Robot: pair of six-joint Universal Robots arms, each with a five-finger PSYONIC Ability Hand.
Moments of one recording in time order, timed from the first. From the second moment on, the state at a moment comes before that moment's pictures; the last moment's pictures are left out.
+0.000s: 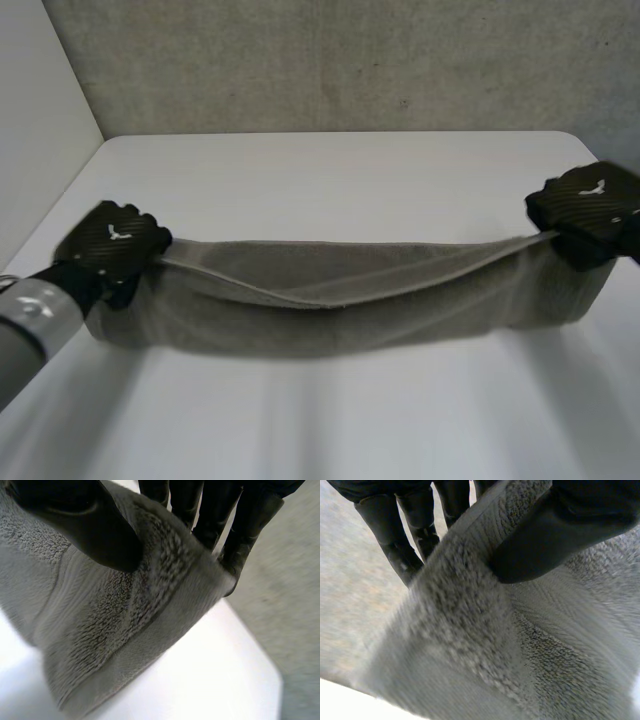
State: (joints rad) left arm 4.63 -1.65 -1.94 3.34 -1.15 3.87; right arm 1.56 -1.50 1.61 0.31 1.10 2.39; left_hand 1.47 1.50 1.55 1.53 1.55; right_hand 1.34 1.35 1.35 1.35 1.19
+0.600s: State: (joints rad) left arm 4.47 -2.28 -1.34 3.35 -1.39 3.91; right arm 1.75 -0.88 1.14 0.12 1.40 2.40; left_hand 1.46 1.49 1.55 1.53 1.54; right_hand 1.32 1.33 1.33 1.33 1.18
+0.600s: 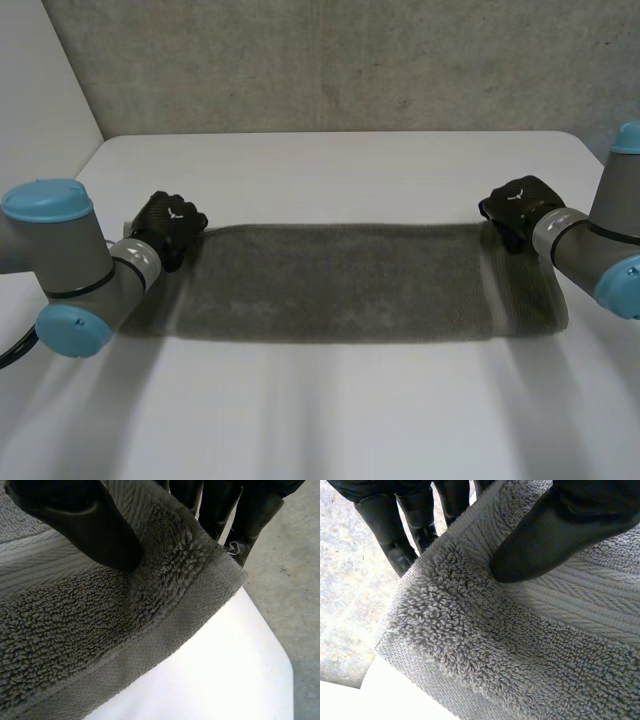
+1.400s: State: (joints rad) left arm 4.48 -1.96 -1.65 3.38 -1.36 3.60; right arm 1.66 -1.26 1.68 0.05 1.28 2.55; left_hand 0.27 0.26 0.24 0.26 0.22; right_hand 0.26 0.26 0.25 0.26 0.08
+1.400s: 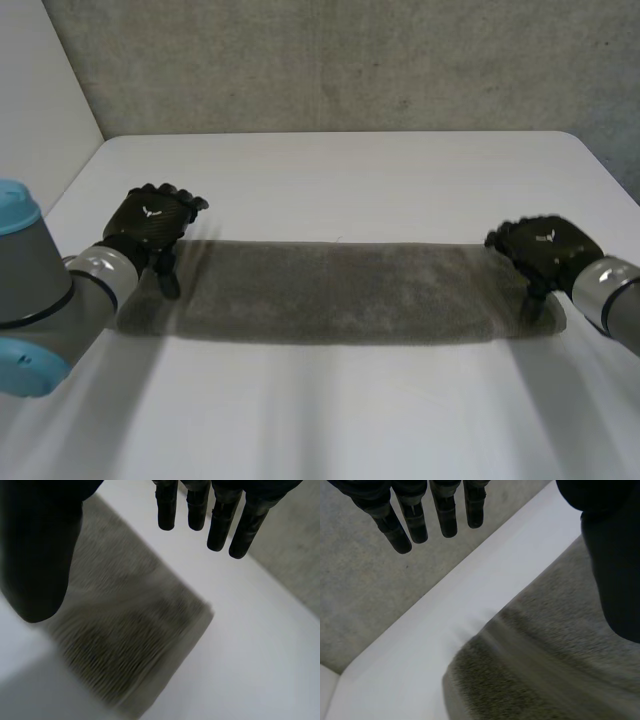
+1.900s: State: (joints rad) left arm 4.50 -1.89 -1.74 3.42 -1.30 3.56; right arm 1.54 -1.13 1.71 -0.05 1.26 2.52; left_hand 0.27 0.26 0.24 0.26 0.22; right_hand 1.32 1.33 1.32 1.34 1.16
